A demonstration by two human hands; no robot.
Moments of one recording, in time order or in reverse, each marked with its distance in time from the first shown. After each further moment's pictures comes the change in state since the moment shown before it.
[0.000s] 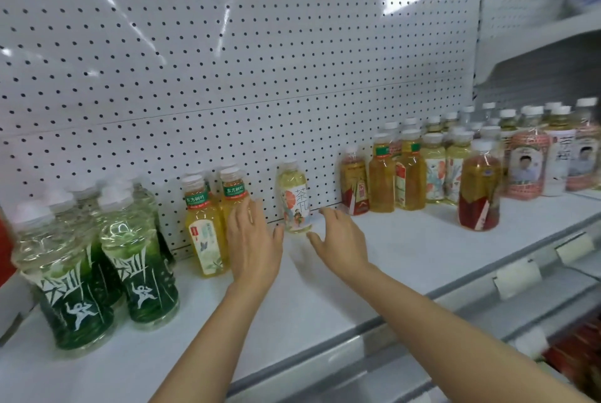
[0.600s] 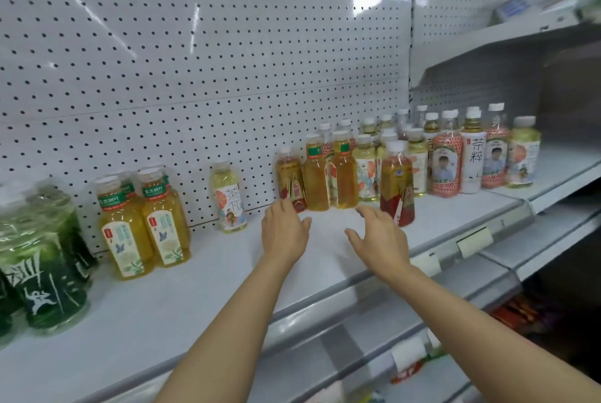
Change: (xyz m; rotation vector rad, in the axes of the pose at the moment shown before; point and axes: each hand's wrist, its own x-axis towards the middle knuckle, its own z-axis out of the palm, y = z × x) left_hand -0.012 0.168 0.092 -0.078 -0.323 0.013; right_hand -0.039 0.162 -0.127 -0.148 0.061 0.146
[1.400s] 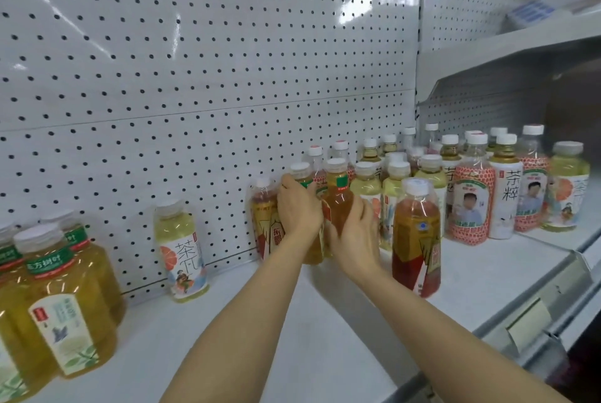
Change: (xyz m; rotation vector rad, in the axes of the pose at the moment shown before) left_hand 0.184 0.068 0.067 -0.439 0.172 -0.208; right_hand 0.156 0.006 0.084 0.212 0.108 0.159
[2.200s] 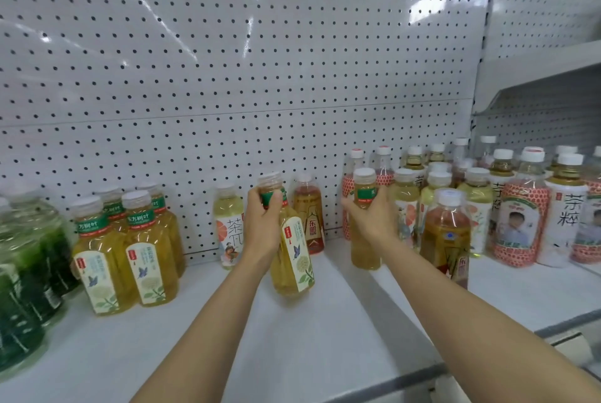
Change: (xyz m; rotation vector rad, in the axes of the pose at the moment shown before) left_hand -0.058 -0.042 -0.130 -0.457 0.067 -0.096; right_hand 0.037 -0.018 -0.001 0.282 -0.174 0.130
